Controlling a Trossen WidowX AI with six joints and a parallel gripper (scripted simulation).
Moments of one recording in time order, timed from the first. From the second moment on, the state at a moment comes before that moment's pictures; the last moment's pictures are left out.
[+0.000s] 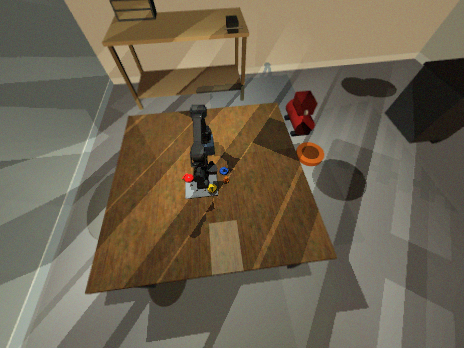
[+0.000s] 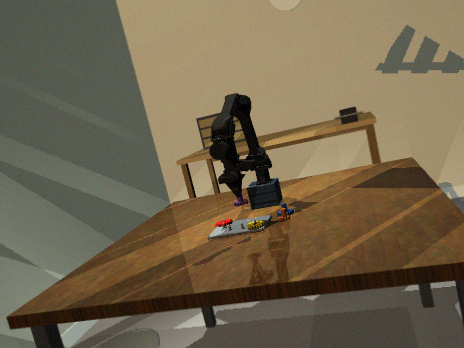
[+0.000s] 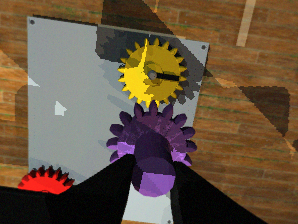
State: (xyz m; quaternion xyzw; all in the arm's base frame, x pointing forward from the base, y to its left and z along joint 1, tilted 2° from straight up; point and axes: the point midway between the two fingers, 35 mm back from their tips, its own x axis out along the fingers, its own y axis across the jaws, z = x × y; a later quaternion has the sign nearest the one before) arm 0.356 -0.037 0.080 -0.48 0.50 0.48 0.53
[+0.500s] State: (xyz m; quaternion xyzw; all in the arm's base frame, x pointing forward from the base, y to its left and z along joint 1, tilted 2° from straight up) arm 0.344 -0.075 0.064 -0.49 0.50 0.48 0.53
